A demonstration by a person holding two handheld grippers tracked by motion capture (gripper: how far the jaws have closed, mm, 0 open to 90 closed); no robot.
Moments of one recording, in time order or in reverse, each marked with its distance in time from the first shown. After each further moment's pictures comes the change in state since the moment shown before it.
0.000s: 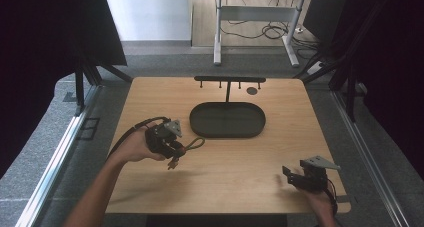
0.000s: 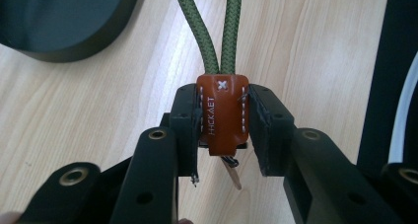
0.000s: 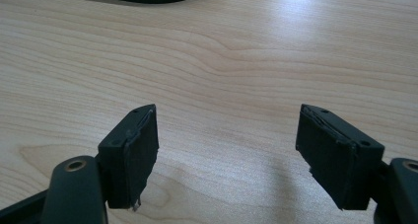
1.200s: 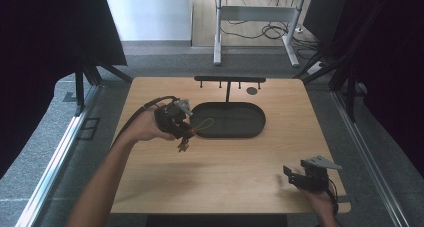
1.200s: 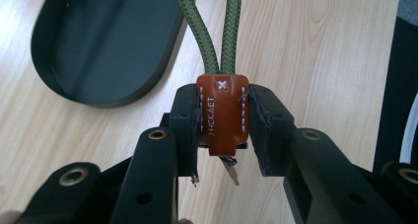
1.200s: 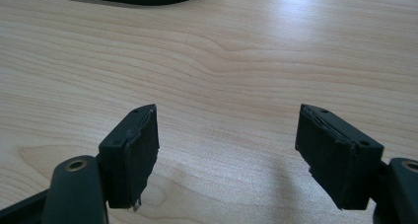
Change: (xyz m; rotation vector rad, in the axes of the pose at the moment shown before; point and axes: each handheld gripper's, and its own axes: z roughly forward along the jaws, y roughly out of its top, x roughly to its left) left arm 0.029 0.049 -0.017 -0.012 0.030 0.013; right arm -0.003 0.000 -0.001 -0.008 0.002 0.005
